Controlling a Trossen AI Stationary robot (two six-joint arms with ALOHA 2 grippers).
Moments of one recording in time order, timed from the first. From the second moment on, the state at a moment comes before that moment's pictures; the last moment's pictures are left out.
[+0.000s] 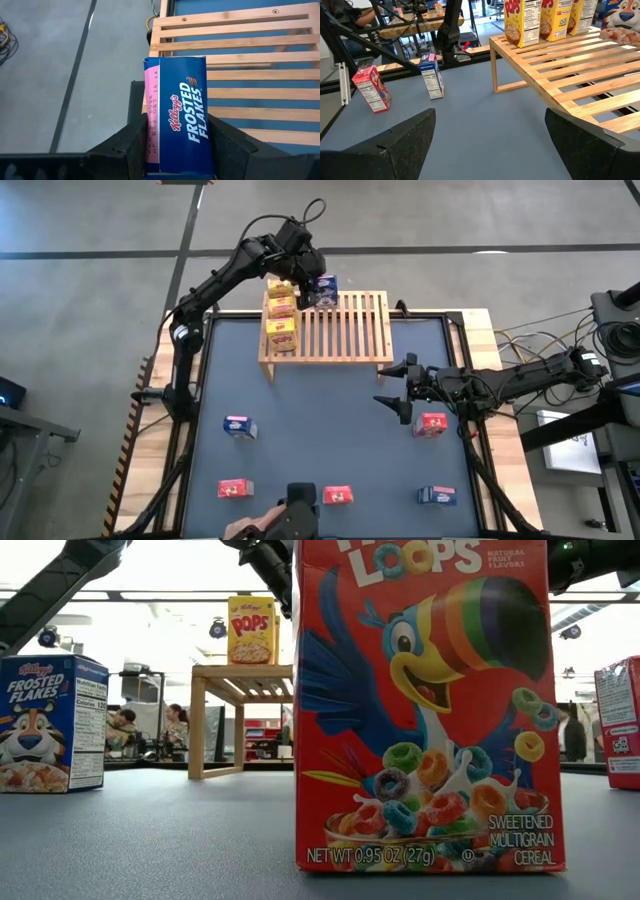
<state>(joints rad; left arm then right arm) 0.64 2.06 2.34 -1.10 0.18 0.57 0.13 0.85 0.45 0.20 0.29 0.18</state>
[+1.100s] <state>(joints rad) 0.64 2.09 2.34 -1.14 0.19 0.56 0.13 0.85 0.45 0.19 0.33 0.17</state>
